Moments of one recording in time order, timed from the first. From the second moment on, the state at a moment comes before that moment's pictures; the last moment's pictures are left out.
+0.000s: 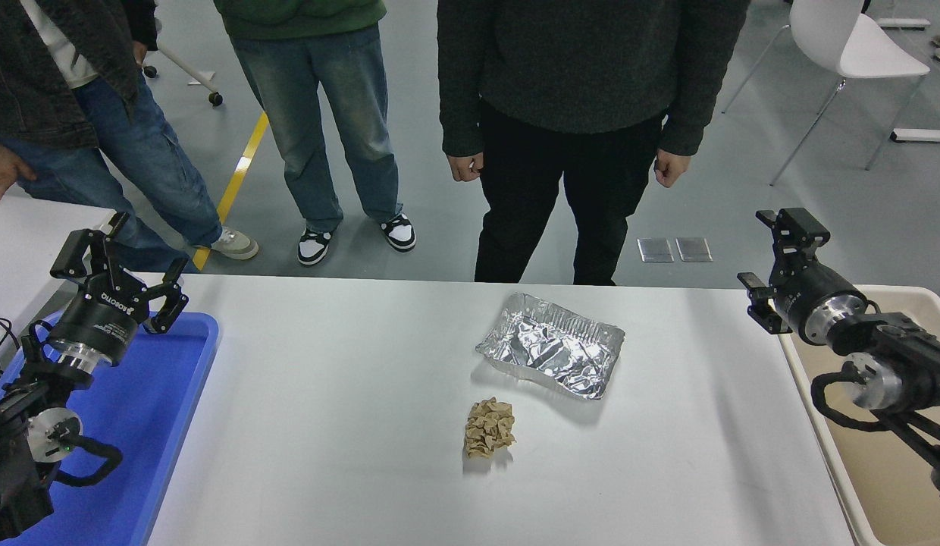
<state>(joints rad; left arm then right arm) -0.64 0.46 -0.42 -0.23 0.02 -0.78 -0.81 0.61 -0.64 0.60 1.12 -0.26 -0.23 0.24</state>
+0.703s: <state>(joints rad) -0.64 0.46 -0.42 -0.23 0.02 -0.78 -0.81 0.53 -0.63 0.67 1.15 -0.28 -0.22 0.31</state>
